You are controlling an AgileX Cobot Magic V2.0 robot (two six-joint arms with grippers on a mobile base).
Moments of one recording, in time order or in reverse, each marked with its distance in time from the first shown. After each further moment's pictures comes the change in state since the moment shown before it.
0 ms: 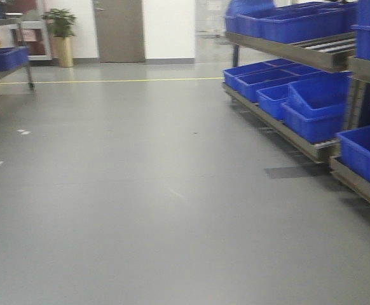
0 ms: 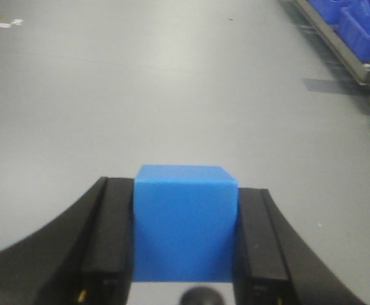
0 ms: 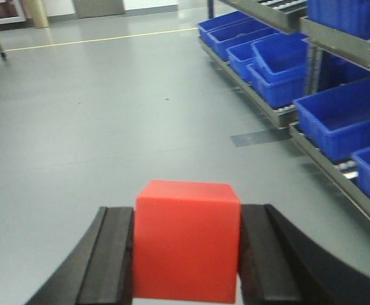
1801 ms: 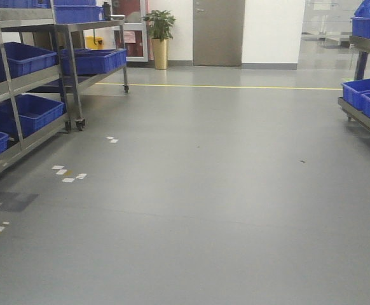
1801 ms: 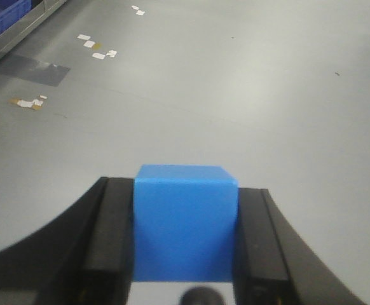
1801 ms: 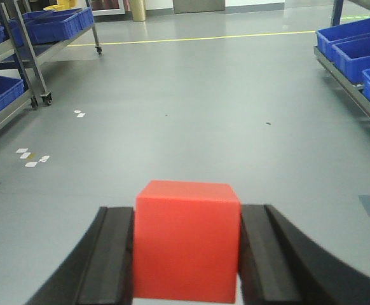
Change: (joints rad) left arm 0.000 0.000 0.000 0.000 0.000 0.000; right arm 0.000 0.000 0.000 -0.002 0.000 0.000
